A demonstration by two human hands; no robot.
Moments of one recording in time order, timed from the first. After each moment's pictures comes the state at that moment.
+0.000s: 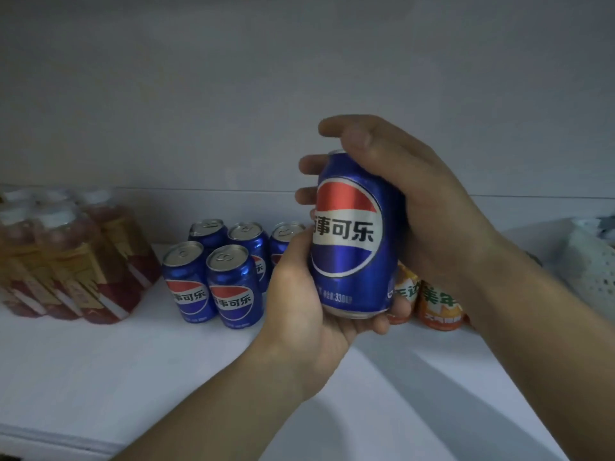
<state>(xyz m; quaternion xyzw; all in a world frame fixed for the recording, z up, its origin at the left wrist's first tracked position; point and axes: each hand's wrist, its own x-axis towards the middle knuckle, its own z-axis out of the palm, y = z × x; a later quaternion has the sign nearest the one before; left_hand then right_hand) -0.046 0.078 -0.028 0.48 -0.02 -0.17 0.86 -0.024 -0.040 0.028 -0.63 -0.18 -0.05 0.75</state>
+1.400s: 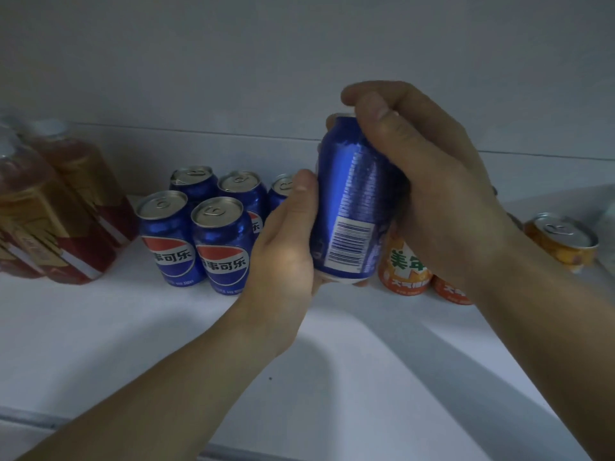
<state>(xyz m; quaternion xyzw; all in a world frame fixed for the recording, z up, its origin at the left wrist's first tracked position) -0.007 0.103 -0.068 0.53 -0.06 -0.06 0.84 0.002 -0.027 -0.020 -0.68 -0.15 -0.14 0.70</state>
